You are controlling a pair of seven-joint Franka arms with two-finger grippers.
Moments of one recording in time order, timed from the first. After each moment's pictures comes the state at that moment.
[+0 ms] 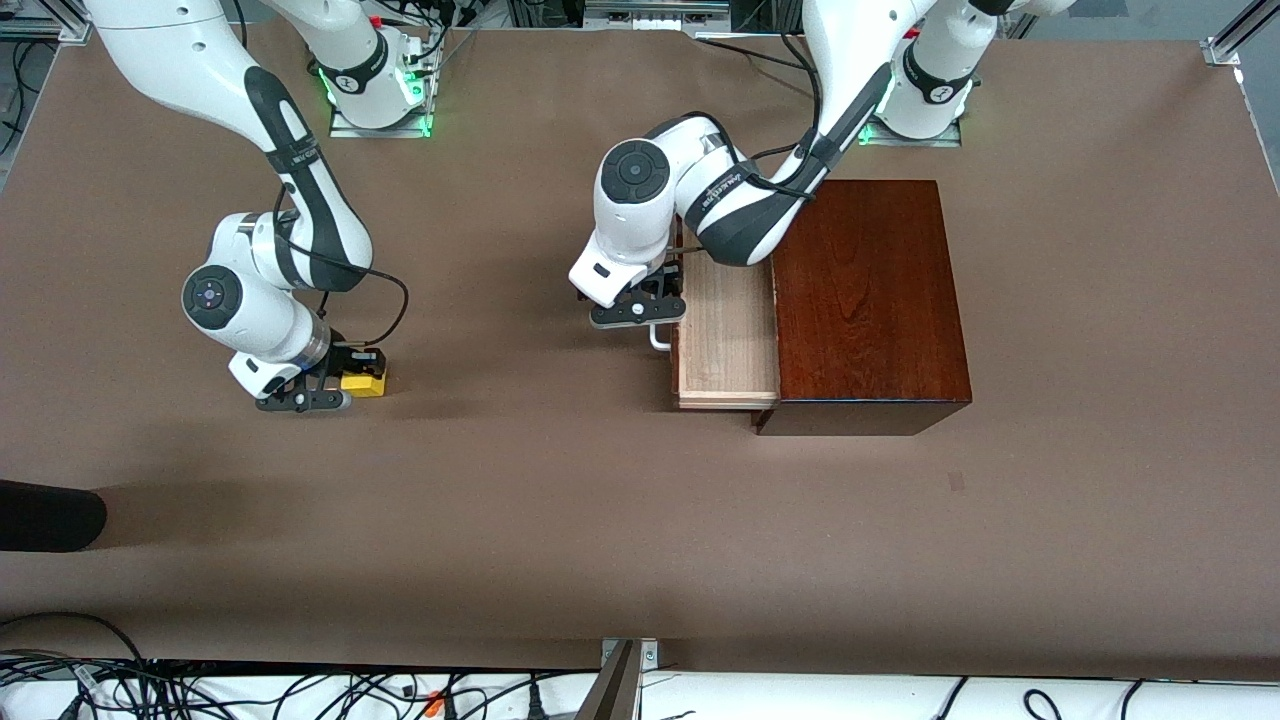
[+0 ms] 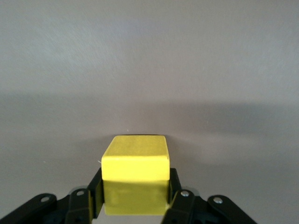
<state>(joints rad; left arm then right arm) -0.59 0.66 -0.30 -1.45 0.11 2.09 -1.03 0.20 0.44 -0.09 -2.07 0.12 2.49 -0.03</state>
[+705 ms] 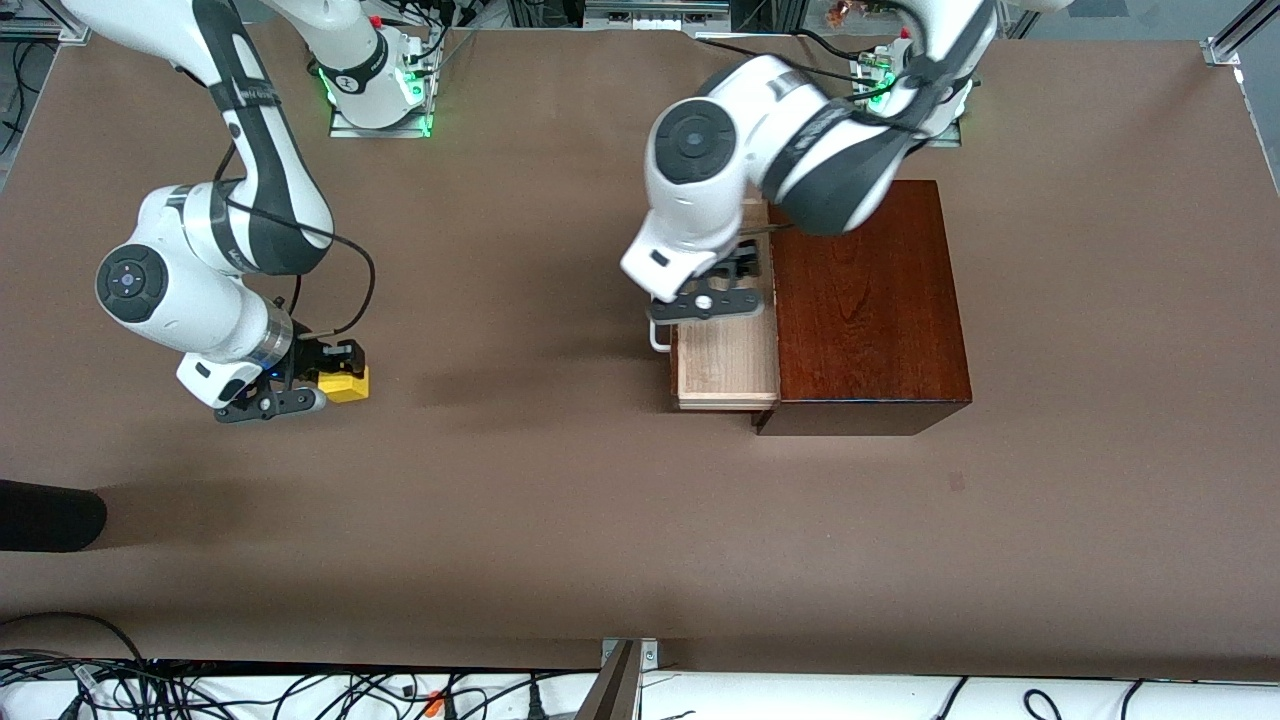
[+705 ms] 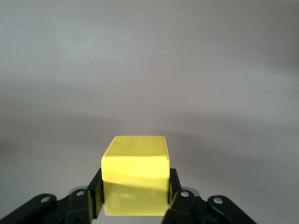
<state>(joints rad) -0.44 0.51 -0.30 -1.30 0.11 1.64 -0.82 0.20 0.34 -0.05 -1.82 0.12 2.10 -0.10</state>
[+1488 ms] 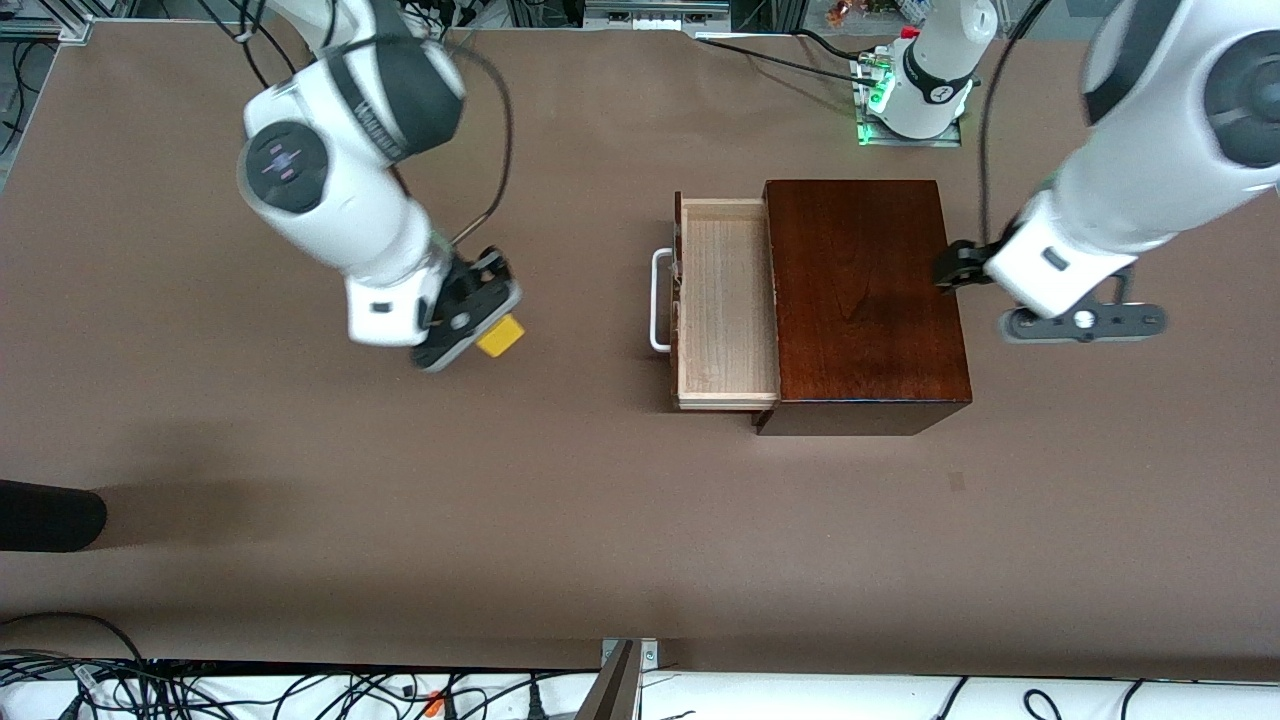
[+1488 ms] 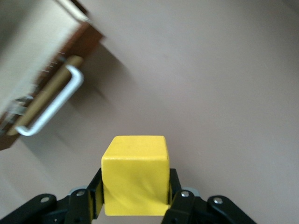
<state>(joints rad) 0.01 0.27 -0.28 -1.28 0.10 1.38 -0.25 0.37 0.35 0.21 -1.50 0.06 1.91 -0.25</state>
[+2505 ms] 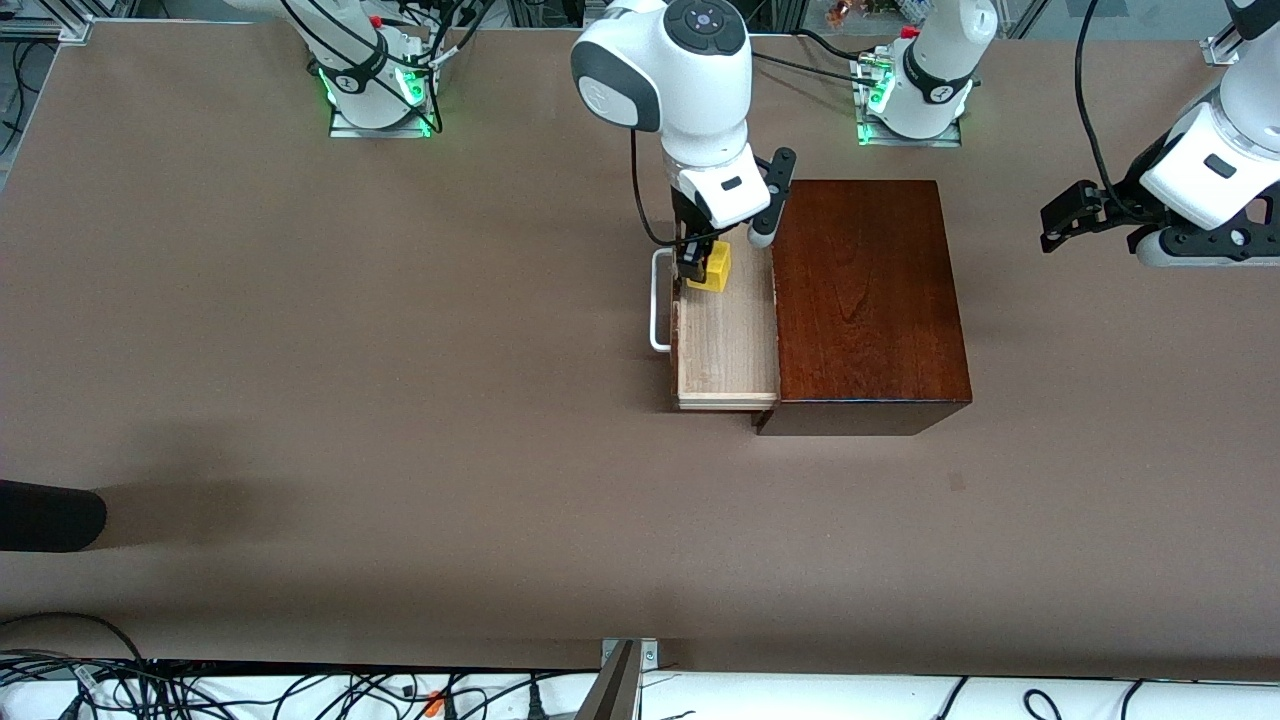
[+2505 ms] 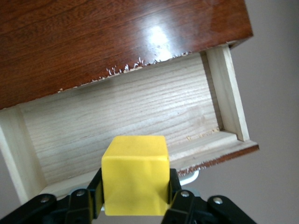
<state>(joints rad) -0.04 -0.06 -0.03 -1.71 0.01 1.61 -0.09 0.80 0.68 0.21 -1.14 -0.24 1.95 -0.25</state>
